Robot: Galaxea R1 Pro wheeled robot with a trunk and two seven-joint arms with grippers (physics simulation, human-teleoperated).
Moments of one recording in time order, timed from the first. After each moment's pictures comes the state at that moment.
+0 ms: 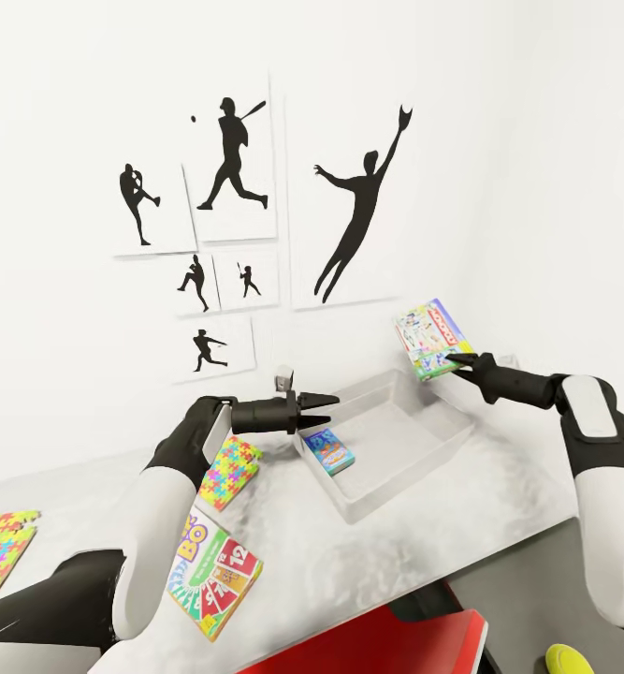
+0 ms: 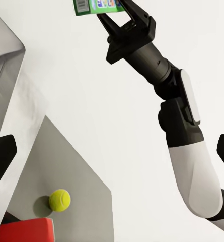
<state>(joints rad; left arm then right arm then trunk) -1.00 -0.16 0.13 -0.62 0.09 0.97 -1.21 -0.99 -0.28 -0.30 -0.87 -1.00 1.04 0.04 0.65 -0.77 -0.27</state>
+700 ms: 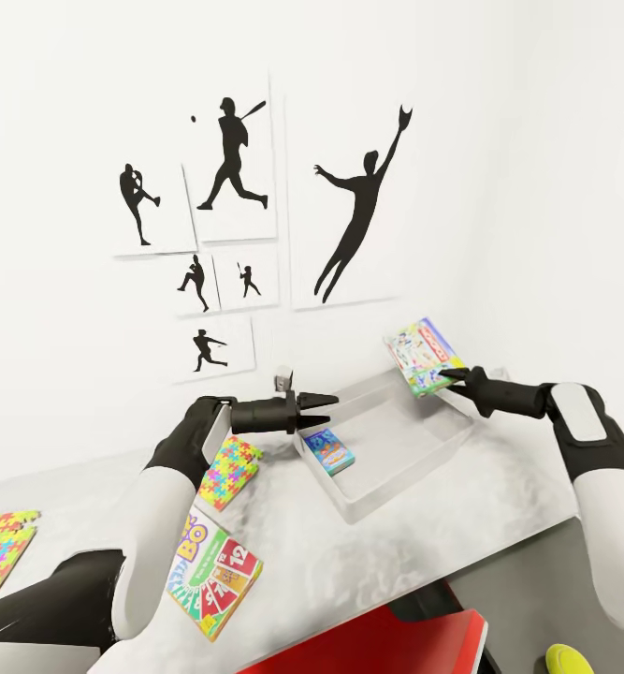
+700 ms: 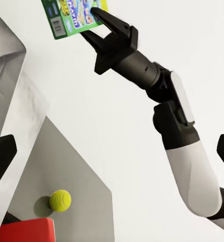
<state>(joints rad) -1.00 -0.15 0.13 -0.62 0.09 0.97 -1.21 -0.99 -0.30 -0.22 -0.78 -1.01 1.04 0.04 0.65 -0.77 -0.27</state>
